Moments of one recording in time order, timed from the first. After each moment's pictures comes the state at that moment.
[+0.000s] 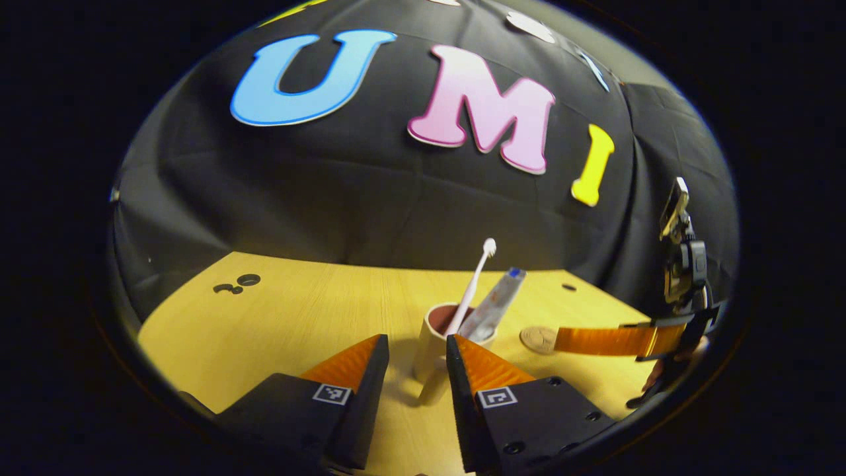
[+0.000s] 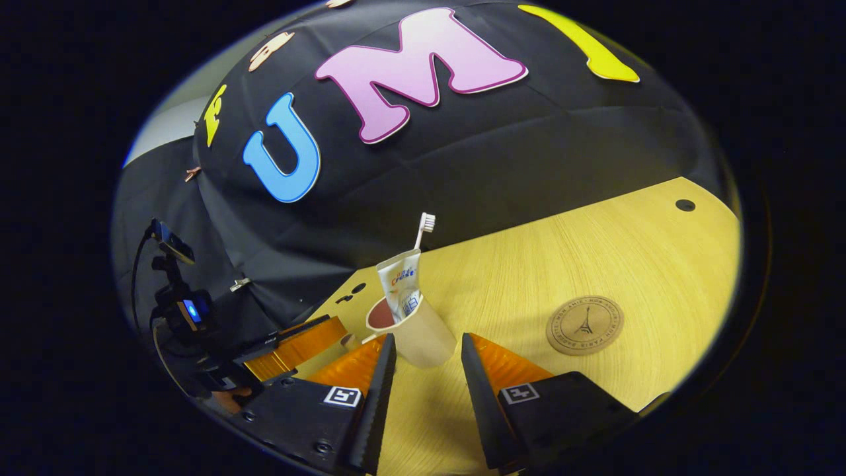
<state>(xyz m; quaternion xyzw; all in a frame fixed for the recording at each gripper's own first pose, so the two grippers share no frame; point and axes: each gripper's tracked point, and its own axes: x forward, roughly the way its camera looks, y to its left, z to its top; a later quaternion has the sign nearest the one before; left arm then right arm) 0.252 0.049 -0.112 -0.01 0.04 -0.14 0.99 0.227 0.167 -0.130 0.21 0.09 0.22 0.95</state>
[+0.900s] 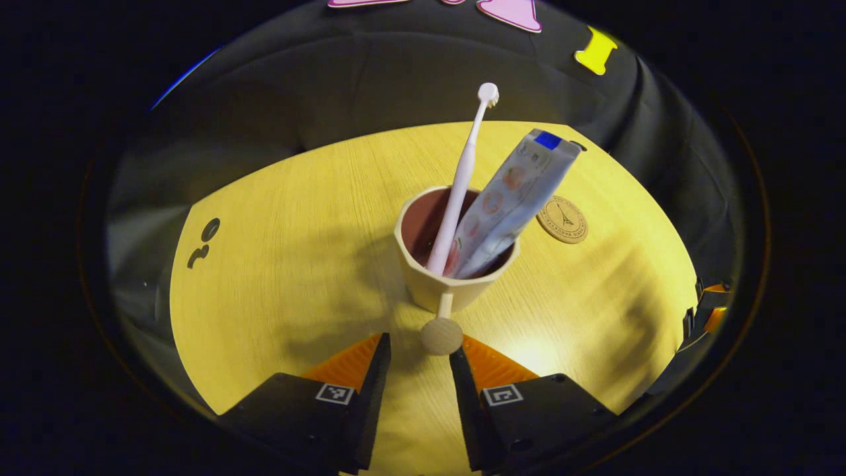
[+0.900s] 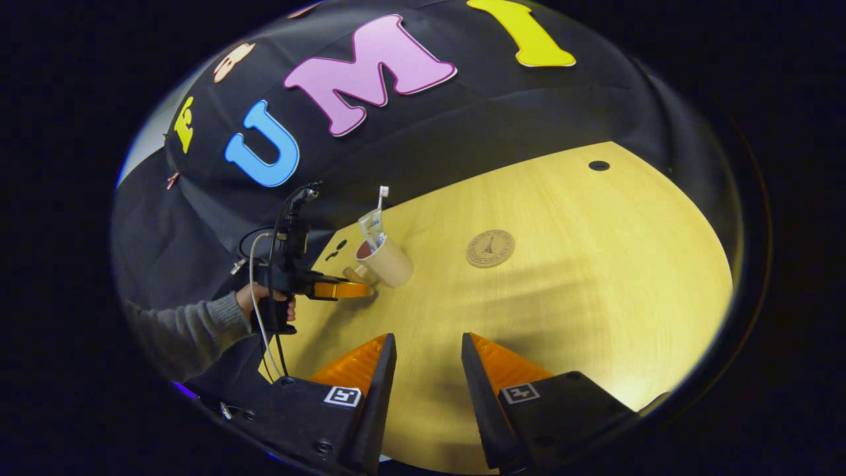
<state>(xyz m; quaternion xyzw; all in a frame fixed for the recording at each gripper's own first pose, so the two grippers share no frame) 0.278 0.038 -0.184 0.11 0.37 -0.15 0.91 0.074 0.053 -0.144 0.23 0.22 0.16 0.93</state>
